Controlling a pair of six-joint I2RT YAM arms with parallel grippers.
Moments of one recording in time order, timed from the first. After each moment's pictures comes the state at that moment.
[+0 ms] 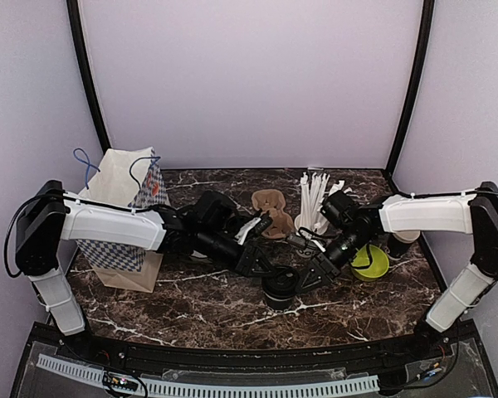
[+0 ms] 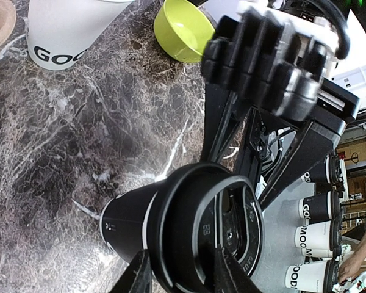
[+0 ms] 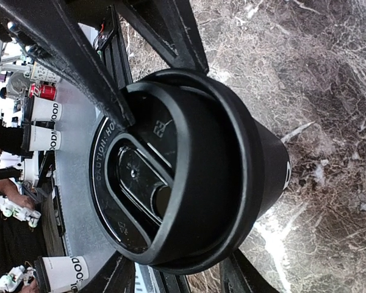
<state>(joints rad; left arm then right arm) -0.94 1.77 1.11 -0.10 0.58 -0.47 0.69 1.58 0.96 -0.68 -0.87 -0.17</state>
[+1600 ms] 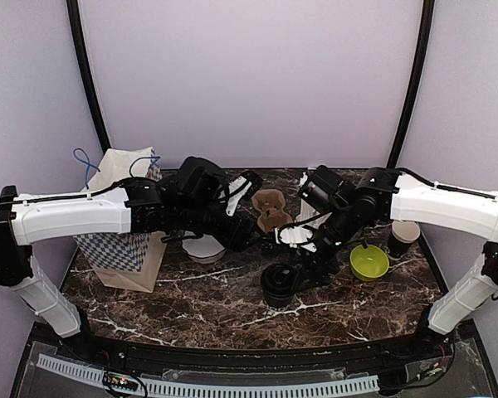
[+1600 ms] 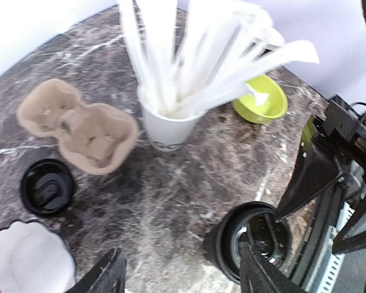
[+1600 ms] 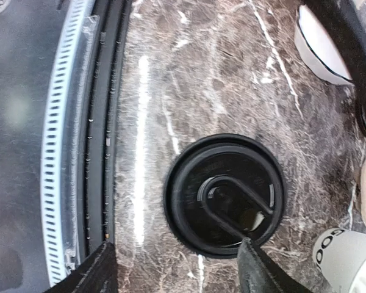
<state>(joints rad) -1.00 1.57 1.27 -0.36 0.08 -0.18 0.95 1.49 1.28 -0.98 -0.40 -0.56</state>
